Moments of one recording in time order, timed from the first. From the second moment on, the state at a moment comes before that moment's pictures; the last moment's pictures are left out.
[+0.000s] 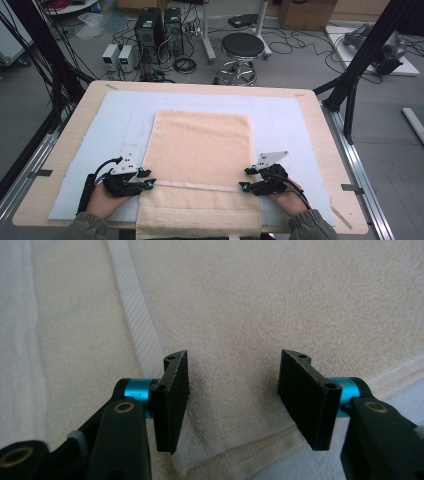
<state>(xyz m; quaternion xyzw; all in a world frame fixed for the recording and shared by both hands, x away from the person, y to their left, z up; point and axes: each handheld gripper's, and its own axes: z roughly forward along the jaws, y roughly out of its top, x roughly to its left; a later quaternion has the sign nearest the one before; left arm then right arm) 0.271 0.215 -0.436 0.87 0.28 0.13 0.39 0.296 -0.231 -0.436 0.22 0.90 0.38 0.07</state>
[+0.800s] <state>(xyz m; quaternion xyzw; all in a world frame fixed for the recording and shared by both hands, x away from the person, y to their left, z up) 0.267 0.217 -0.411 0.85 0.29 0.15 0.42 0.303 -0.235 -0.419 0.20 0.89 0.40 0.06</state>
